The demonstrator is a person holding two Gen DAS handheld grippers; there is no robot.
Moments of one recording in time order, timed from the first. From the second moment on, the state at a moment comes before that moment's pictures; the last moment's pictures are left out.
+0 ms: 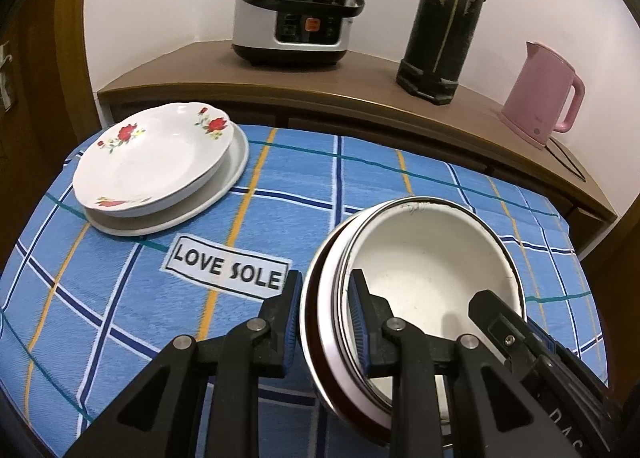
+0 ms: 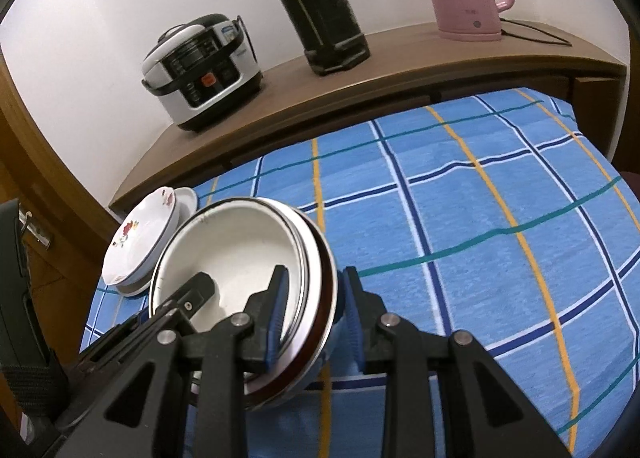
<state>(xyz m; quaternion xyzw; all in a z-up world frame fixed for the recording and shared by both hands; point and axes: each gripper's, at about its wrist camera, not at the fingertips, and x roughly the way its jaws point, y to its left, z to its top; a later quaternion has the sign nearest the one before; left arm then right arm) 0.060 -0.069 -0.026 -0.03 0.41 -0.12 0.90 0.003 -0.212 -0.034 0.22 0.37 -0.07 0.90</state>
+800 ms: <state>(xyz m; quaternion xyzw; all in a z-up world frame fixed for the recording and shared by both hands) 0.070 0.002 -0.029 -0.05 0.41 -0.08 0.91 0.029 -0.149 -0.037 0.20 0.38 -0.03 0.90</state>
